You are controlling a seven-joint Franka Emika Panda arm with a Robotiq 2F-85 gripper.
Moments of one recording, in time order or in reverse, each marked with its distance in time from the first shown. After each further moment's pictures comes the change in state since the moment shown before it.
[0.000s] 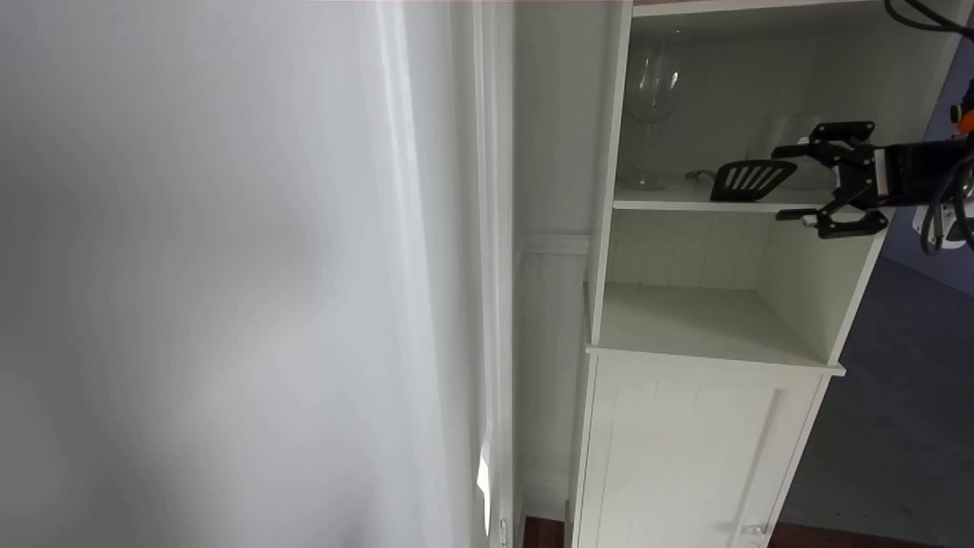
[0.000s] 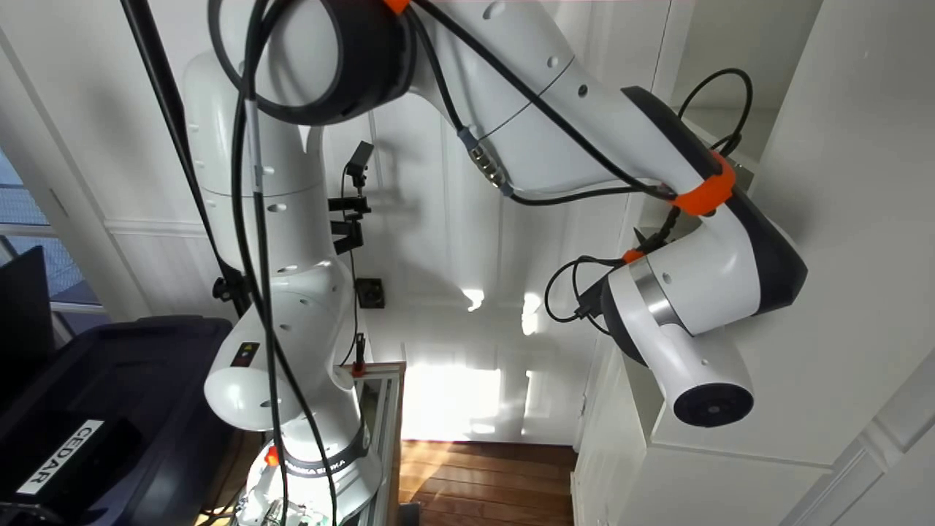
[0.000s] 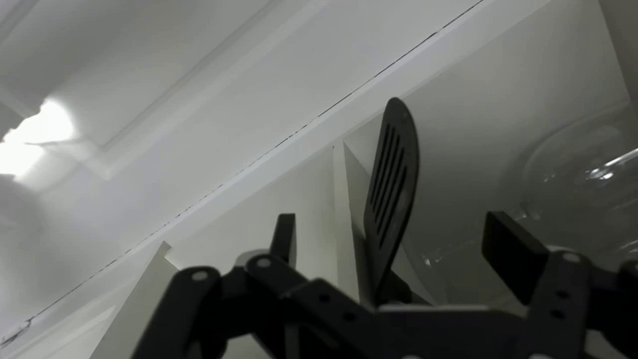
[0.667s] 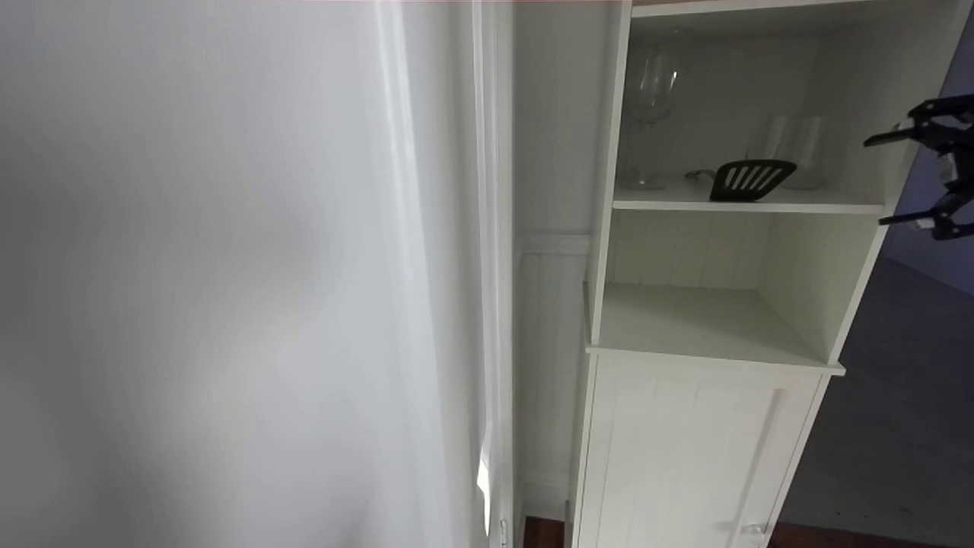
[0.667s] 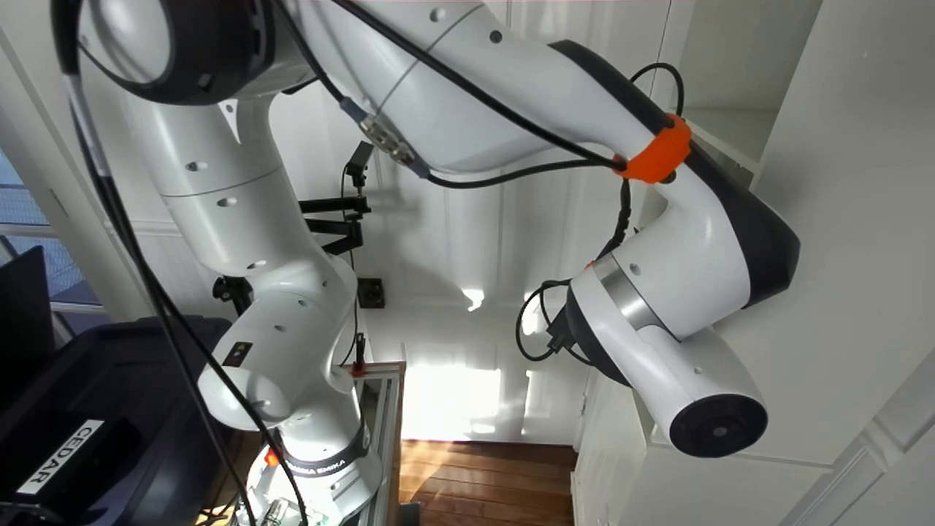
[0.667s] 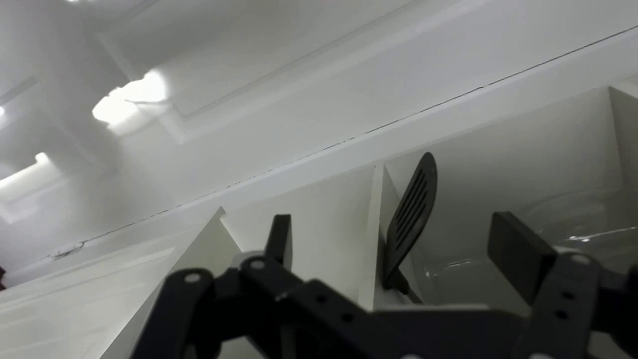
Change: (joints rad) arm -0.079 -0.210 -0.083 -0.137 -0.282 -0.038 -0.108
